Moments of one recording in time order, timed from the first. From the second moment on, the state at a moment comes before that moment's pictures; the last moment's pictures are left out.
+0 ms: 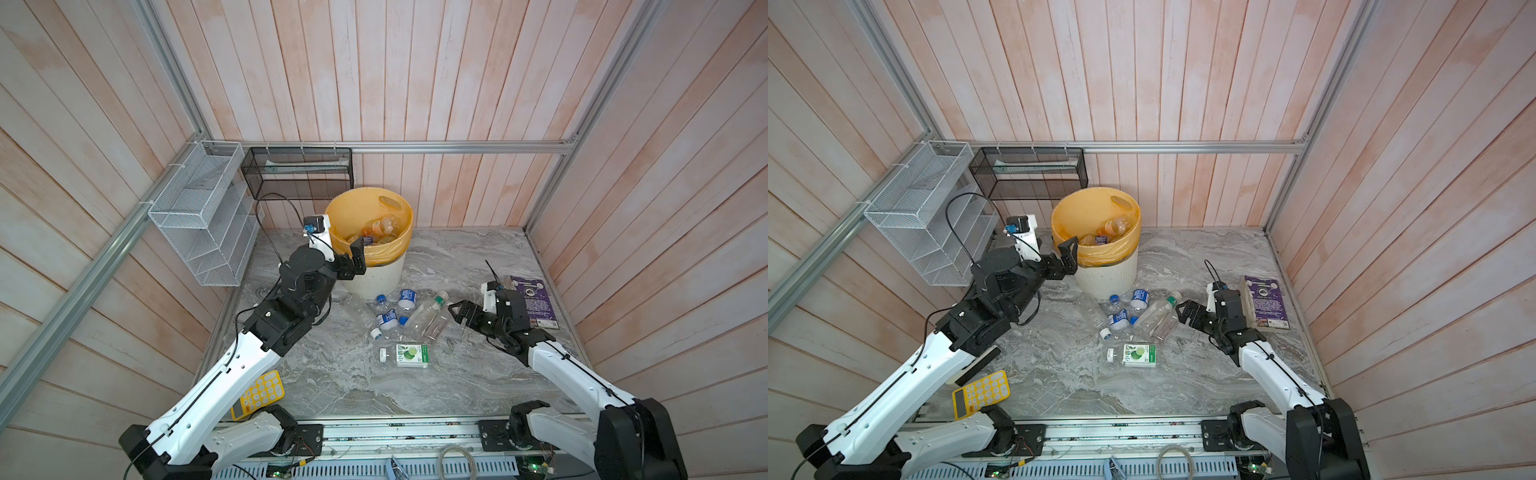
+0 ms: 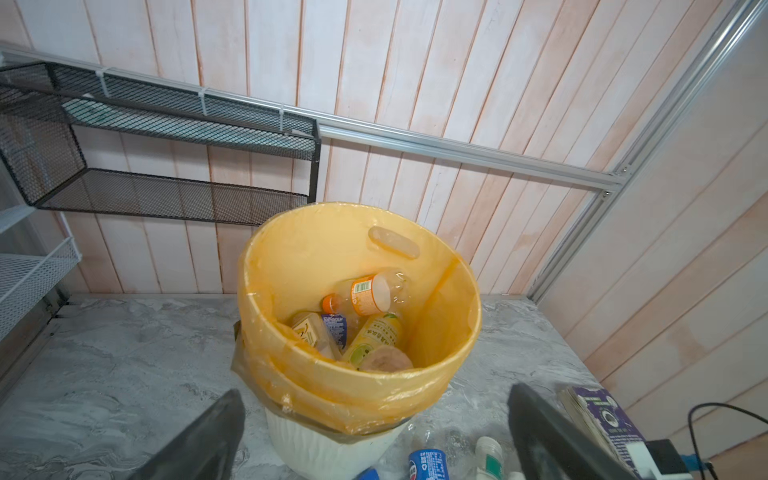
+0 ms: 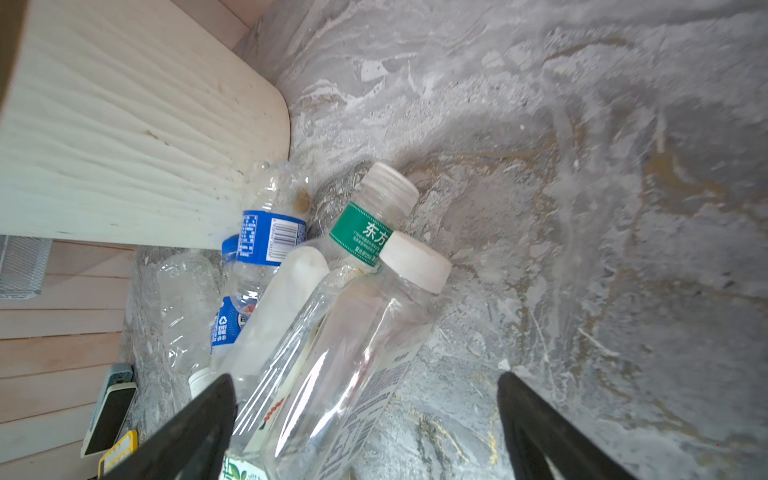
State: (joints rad) left arm -0.64 1.04 1.14 -0.27 -0.39 -0.30; right arm 0.28 1.13 0.53 -0.12 -0.28 0.65
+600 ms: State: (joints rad) left arm -0.64 0.88 0.87 -0.38 -0.45 -0.52; right arm 0.40 1.27 0.55 -0.10 -0.18 0.70
